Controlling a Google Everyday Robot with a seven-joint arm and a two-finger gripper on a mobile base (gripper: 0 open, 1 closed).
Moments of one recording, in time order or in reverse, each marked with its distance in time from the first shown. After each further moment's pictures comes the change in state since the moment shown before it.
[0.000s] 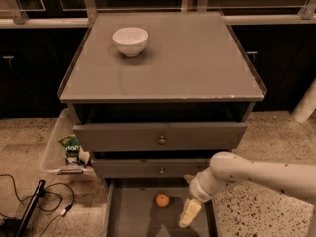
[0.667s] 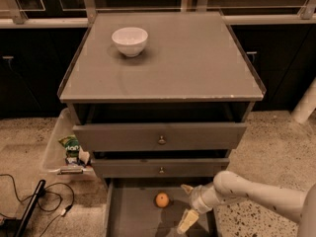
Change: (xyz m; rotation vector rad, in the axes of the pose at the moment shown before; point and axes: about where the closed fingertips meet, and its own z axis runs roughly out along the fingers) arm 0.042 -0.021 0.088 -0.006 -0.167 -0.006
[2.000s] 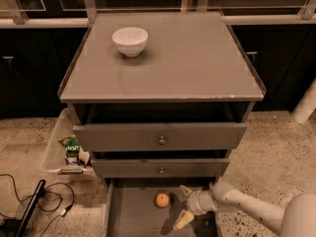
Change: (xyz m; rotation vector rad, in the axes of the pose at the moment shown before) arm 0.053 -0.052 0.073 0.084 -0.119 -0.006
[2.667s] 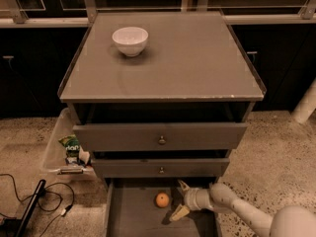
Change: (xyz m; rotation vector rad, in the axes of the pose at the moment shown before) arm 0.014 -0.051 0.039 0.107 -0.118 -0.060
